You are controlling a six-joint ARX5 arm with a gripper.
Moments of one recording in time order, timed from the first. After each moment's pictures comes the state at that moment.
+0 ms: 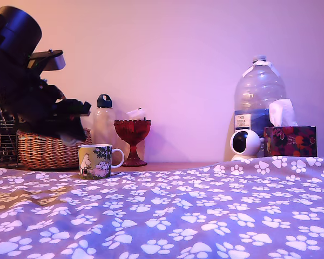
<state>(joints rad) -0.31 1.60 0.79 0.27 0.05 0.03</state>
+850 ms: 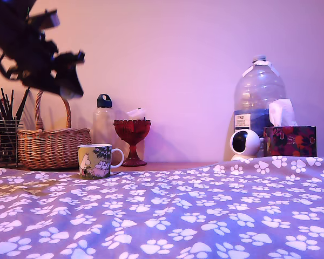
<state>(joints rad) -0.21 1.60 1.19 -0.07 0.18 0.03</state>
